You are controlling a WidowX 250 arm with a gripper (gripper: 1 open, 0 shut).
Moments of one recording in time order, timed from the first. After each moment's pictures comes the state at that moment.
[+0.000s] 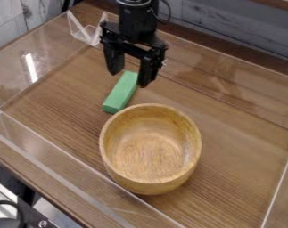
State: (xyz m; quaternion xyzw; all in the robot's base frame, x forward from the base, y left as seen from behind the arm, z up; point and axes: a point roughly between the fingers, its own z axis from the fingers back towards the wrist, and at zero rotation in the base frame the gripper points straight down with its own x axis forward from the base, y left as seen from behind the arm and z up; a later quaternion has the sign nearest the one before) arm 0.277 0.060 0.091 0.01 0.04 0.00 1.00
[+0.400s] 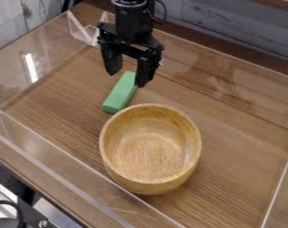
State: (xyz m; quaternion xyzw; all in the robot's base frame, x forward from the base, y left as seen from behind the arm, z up) arm 0.279 0.063 0.090 0.01 0.03 0.00 1.00
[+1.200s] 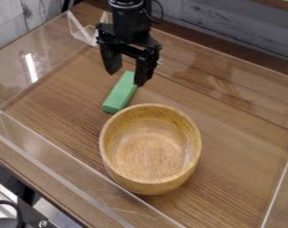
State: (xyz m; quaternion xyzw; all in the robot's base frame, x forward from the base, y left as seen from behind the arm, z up) arm 0.281 0.066 0.086 0.00 0.01 0.00 1.00
